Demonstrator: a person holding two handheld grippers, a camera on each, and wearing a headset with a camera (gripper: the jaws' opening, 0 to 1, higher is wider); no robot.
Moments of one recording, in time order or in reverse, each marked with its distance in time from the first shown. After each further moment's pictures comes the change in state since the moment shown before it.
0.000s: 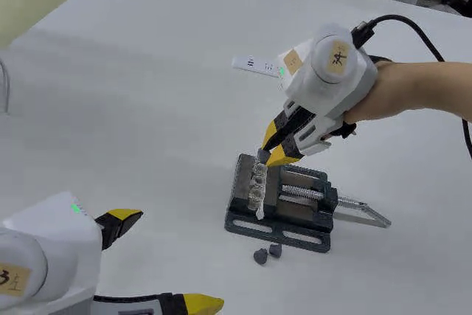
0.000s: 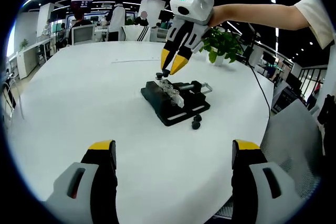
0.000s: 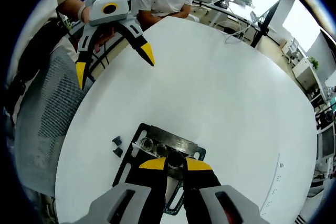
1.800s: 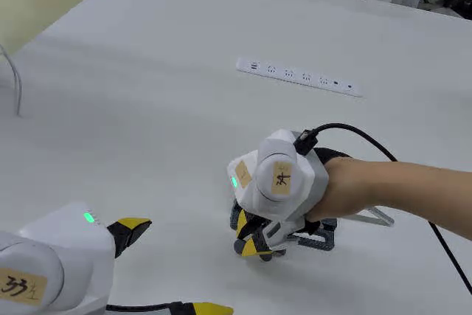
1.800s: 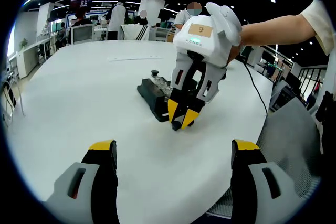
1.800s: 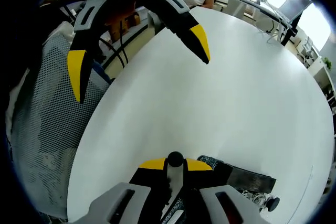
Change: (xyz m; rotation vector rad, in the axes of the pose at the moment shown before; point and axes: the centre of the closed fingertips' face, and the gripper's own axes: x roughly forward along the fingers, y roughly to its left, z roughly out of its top) left arm -0.008 -0.014 -0.004 0.001 0.008 -0.003; right arm 0.076 0.098 0.032 -0.006 0.017 0.113
